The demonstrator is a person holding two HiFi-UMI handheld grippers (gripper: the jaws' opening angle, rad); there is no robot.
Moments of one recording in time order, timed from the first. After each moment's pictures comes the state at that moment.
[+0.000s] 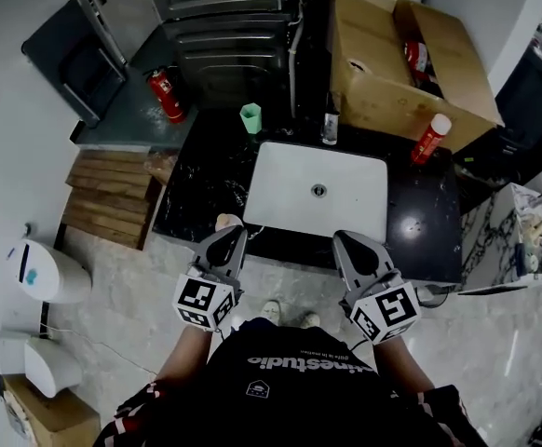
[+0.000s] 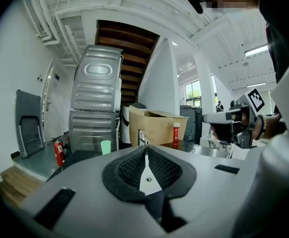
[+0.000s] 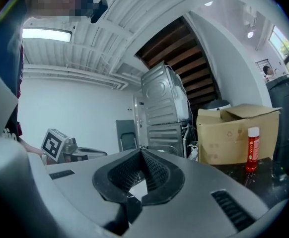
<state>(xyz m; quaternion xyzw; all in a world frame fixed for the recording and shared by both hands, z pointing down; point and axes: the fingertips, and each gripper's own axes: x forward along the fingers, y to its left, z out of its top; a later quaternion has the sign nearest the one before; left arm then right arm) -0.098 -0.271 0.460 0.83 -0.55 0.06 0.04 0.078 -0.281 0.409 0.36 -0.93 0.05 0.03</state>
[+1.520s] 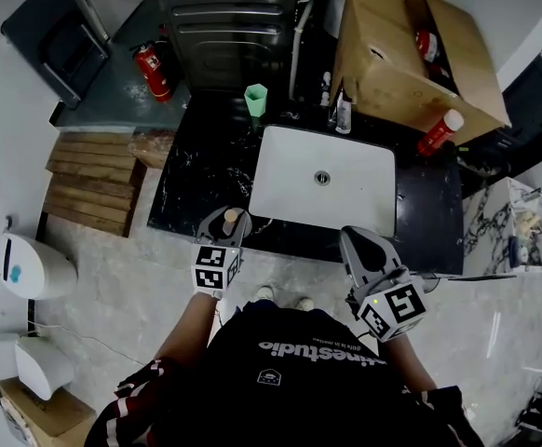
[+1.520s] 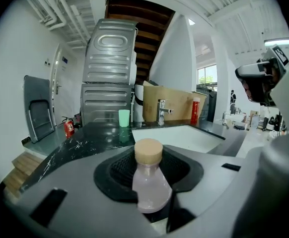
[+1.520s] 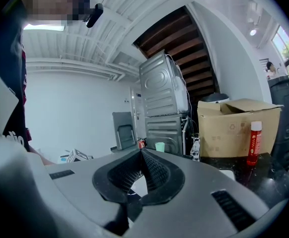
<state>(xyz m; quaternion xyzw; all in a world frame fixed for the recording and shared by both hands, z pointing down) -0.177 -0.338 0.603 0.80 -0.58 0.13 0.13 0.031 -0.296 0.430 0.38 -0.92 0.07 0.07</state>
